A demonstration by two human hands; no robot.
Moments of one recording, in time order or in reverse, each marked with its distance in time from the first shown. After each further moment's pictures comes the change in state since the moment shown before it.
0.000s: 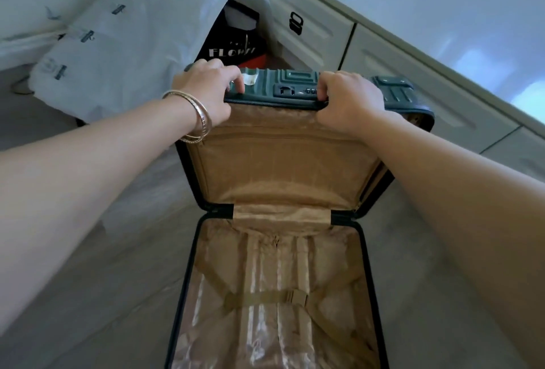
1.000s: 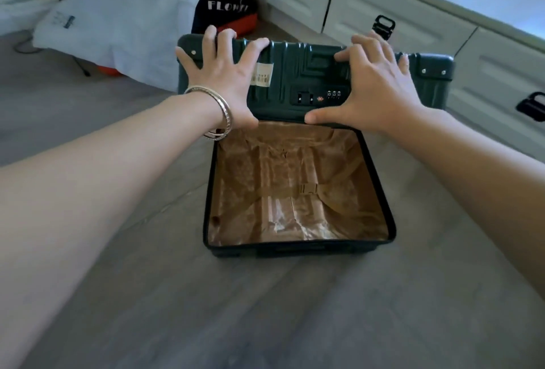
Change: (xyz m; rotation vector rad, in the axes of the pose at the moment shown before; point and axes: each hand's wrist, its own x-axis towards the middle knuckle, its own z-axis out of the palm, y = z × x) left_hand -0.258 0.013 0.051 0.139 0.013 0.067; right_hand -0.284 -0.058 0.055 -0.055 0.133 0.023
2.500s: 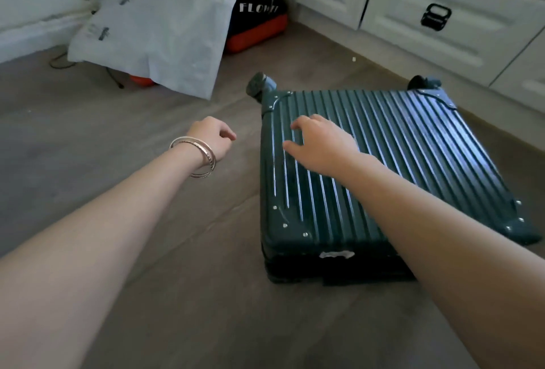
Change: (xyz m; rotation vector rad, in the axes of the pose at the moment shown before) left_hand 0.006 -0.152 0.093 -0.450 -0.204 -0.317; right_hand 0.047 -0.126 0.138 0.165 -0.227 0.035
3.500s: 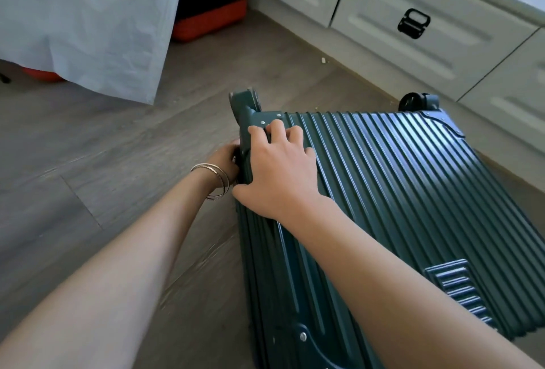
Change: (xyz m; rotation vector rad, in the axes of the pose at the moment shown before) left_hand 0.157 -0.004 0.111 -0.055 -0.237 0.302; right_hand 0.082 -0.042 0.040 -0.157 0.034 0.112
